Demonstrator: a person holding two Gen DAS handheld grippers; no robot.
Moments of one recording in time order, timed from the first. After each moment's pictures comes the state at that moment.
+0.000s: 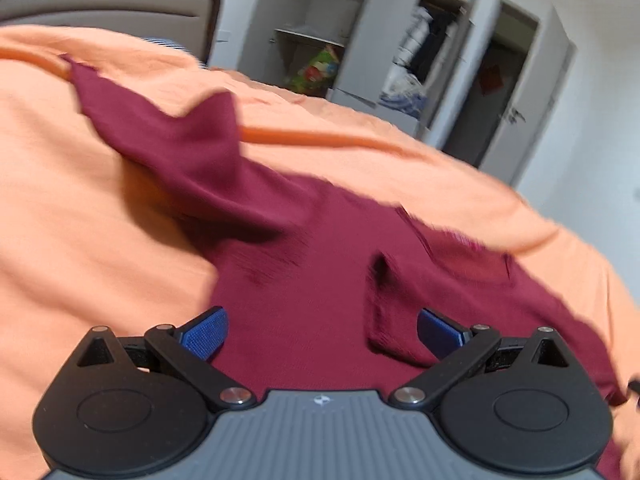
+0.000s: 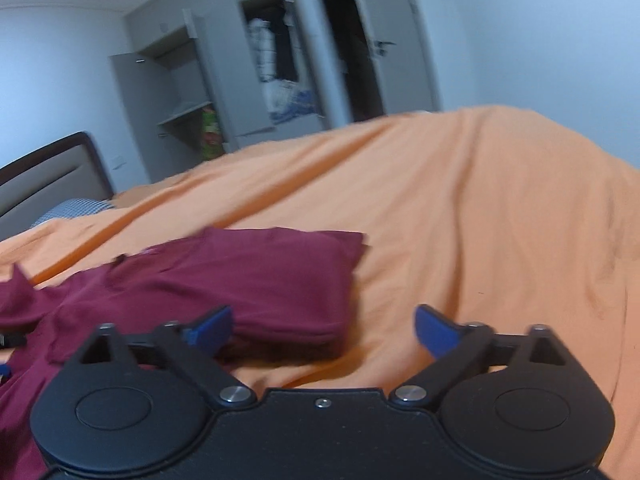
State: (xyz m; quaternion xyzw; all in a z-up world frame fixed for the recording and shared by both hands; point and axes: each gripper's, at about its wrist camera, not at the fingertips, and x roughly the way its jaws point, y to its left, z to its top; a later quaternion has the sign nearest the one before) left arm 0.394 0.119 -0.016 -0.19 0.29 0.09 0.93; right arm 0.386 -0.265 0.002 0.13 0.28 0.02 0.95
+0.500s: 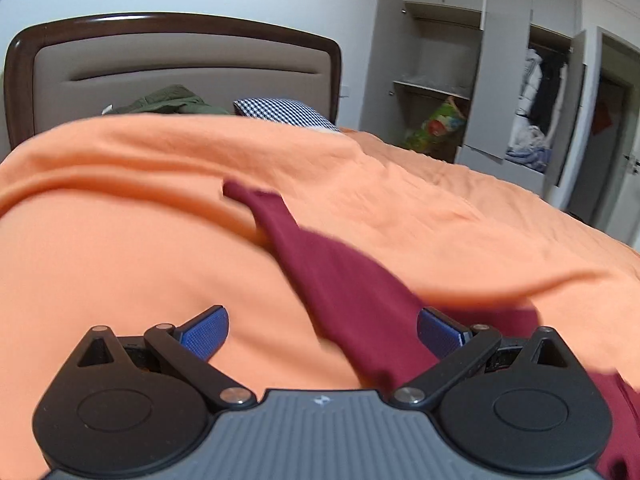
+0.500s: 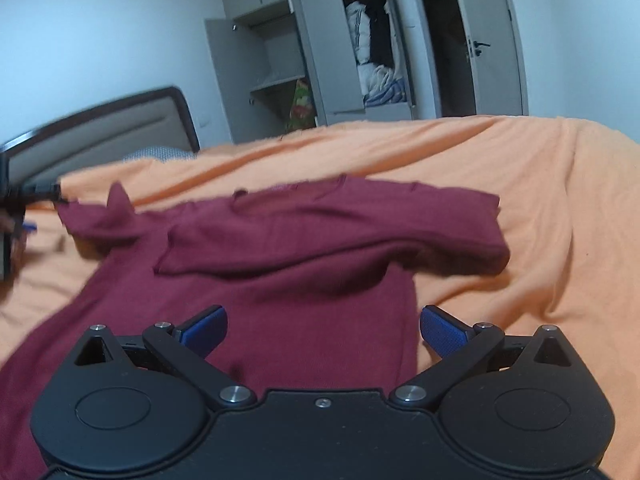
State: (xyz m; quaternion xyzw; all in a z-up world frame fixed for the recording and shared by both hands) left arm 0.465 0.342 0.038 -0.13 0.25 0.29 0.91; right arm 0.338 -0.182 -0.002 0.07 0.30 0.13 0.94
